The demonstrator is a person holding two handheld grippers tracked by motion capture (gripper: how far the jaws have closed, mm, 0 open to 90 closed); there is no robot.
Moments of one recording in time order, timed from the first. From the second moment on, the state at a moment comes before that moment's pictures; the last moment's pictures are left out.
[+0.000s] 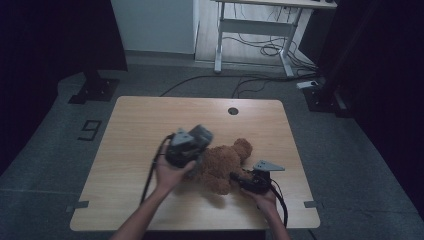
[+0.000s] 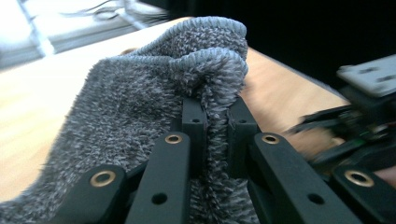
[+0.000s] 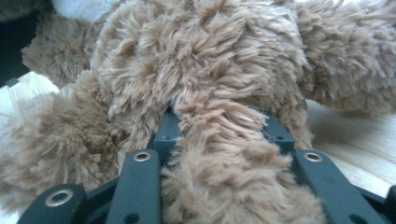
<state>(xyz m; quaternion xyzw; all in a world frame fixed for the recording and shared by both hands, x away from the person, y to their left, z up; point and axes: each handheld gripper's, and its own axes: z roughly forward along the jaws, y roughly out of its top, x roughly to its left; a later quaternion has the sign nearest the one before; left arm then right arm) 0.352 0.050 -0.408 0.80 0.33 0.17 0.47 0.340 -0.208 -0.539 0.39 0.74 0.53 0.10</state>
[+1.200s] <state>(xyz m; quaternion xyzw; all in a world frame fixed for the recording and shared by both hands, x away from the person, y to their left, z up) 0.363 0.183 -0.496 0.78 0.48 0.17 0.36 0.337 -0.202 -0.547 0.41 0.74 0.52 0.10</state>
